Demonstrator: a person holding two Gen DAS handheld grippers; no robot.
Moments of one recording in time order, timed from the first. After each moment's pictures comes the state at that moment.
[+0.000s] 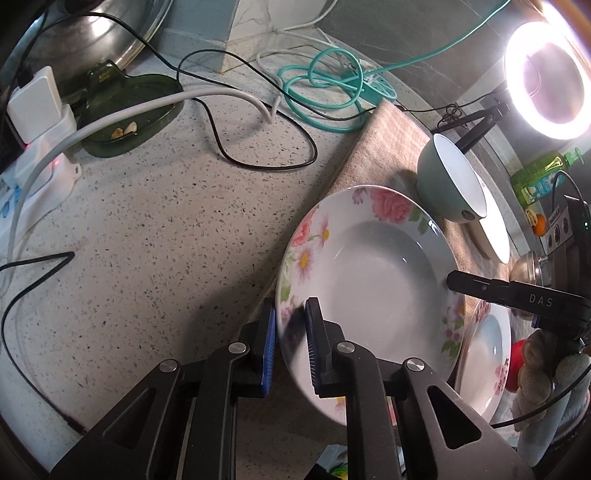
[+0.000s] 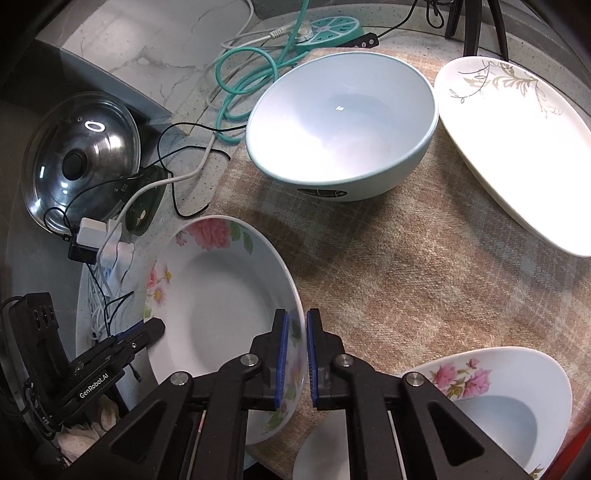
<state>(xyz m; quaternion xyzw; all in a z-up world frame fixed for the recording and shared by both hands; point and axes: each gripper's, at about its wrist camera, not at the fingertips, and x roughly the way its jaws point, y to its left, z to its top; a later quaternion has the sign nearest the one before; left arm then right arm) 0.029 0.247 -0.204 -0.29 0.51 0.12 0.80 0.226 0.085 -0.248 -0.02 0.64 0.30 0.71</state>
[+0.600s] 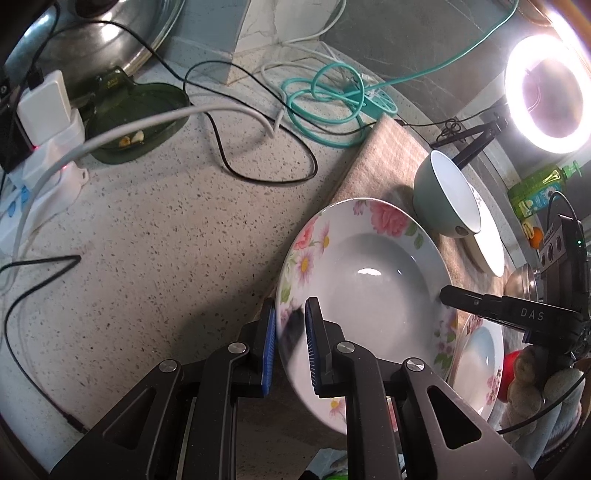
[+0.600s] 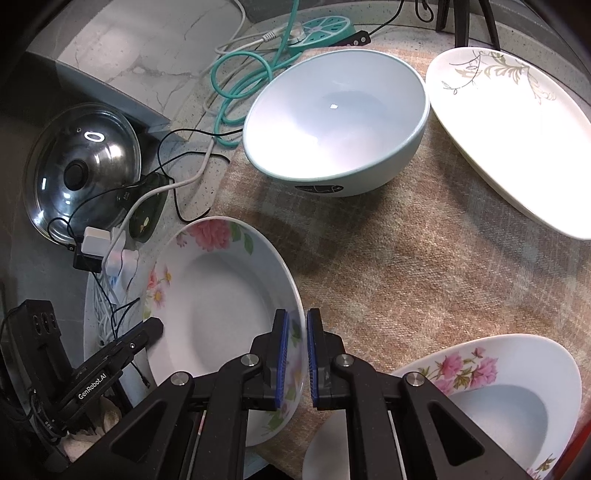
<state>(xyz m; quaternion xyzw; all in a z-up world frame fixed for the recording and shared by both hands) 0.027 0.250 -0.193 -0.30 0.49 0.13 0.81 0.224 0.080 -0.242 0.00 0.64 0.29 0.71</state>
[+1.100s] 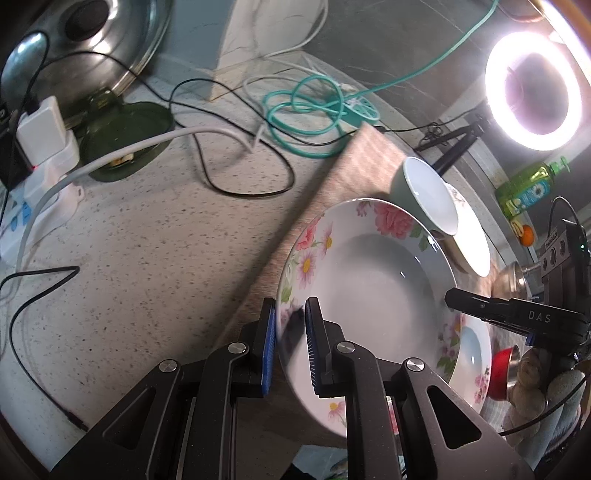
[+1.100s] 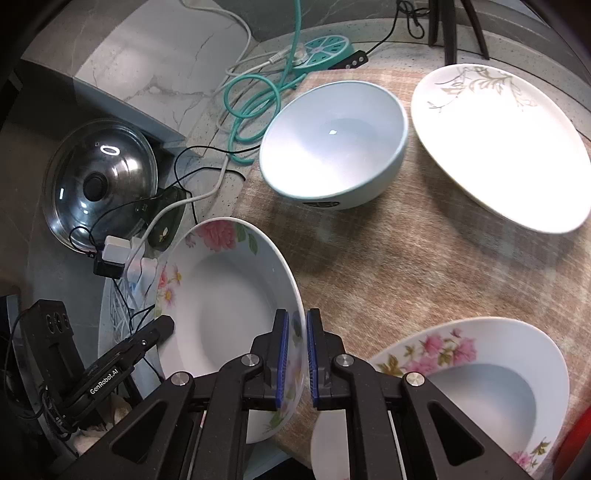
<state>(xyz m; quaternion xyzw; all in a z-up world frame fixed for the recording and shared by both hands) 0.032 0.234 -0.172 -0.29 0.48 0.12 0.82 0.217 0.056 -0.213 0.03 0.63 0.30 0.72</state>
